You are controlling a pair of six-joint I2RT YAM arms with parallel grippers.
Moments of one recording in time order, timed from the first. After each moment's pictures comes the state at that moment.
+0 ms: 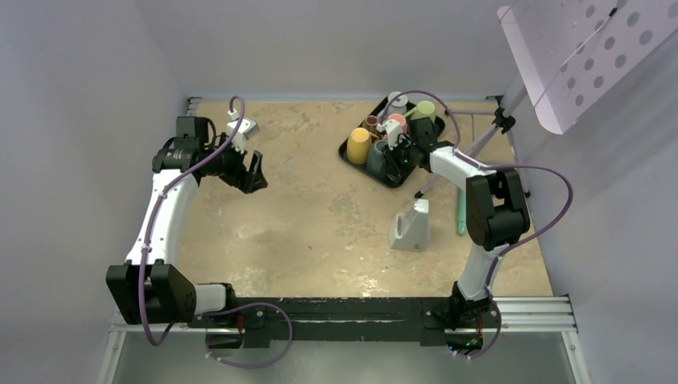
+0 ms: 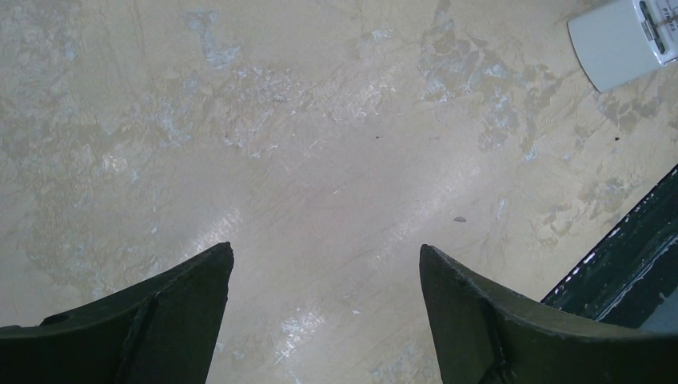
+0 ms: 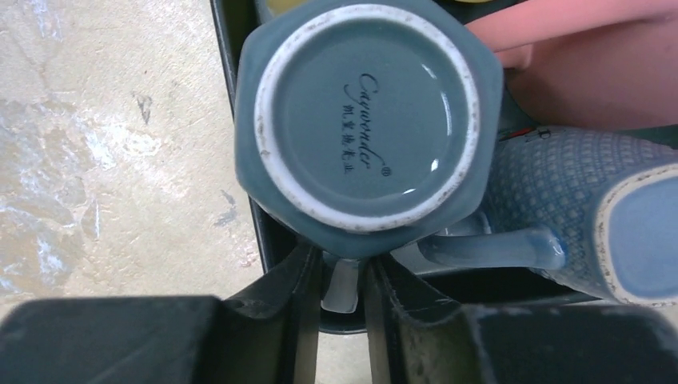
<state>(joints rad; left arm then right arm) 0.04 1.30 1.24 -0.88 0.61 0.42 0.26 1.86 1.26 -0.29 -0.33 -0.40</state>
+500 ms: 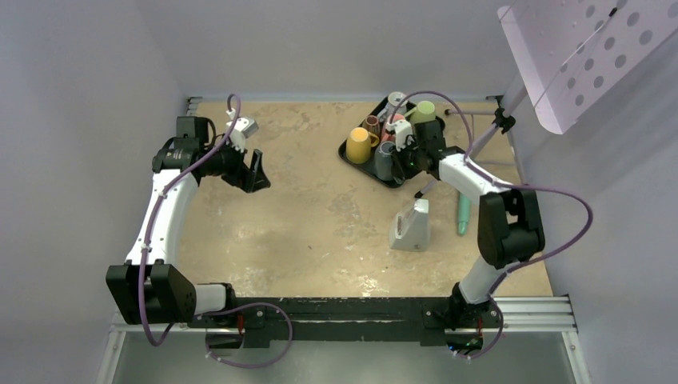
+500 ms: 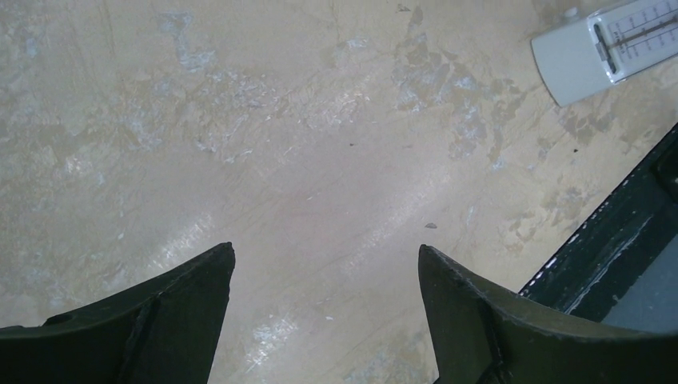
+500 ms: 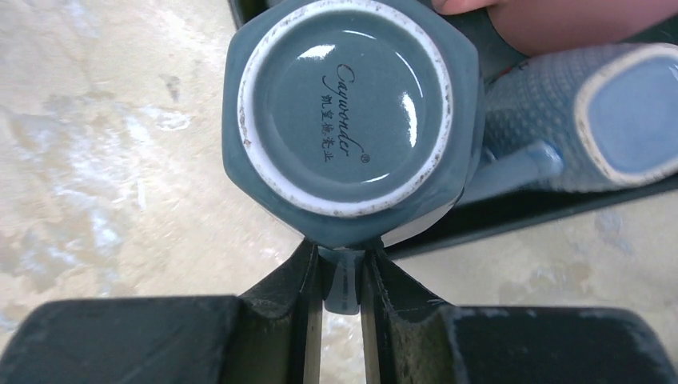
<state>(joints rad) 0.04 1.30 1.24 -0.88 0.64 0.38 0.26 1.75 1.19 -0.31 -0.28 -0.28</state>
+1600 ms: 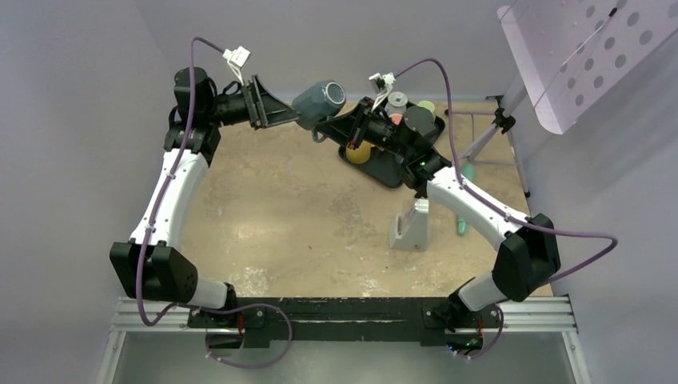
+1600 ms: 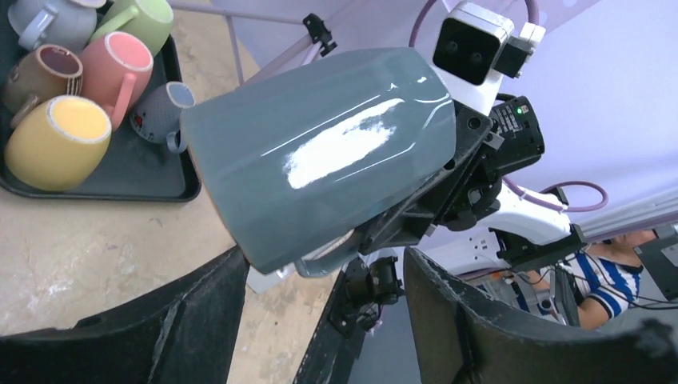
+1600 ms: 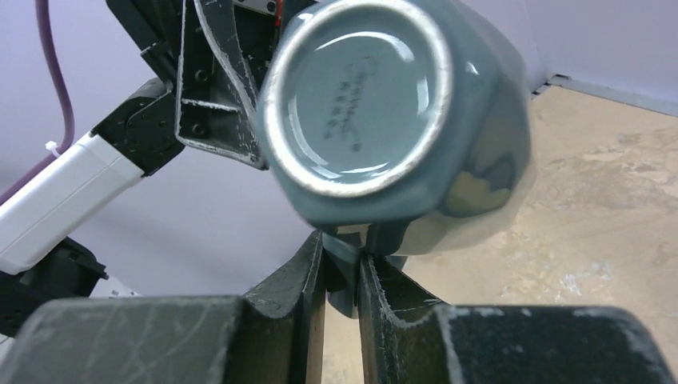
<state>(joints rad) -0.08 1.43 1.45 -0.14 1.10 -0.76 0.59 1.48 1.23 0.48 -0.55 0.70</state>
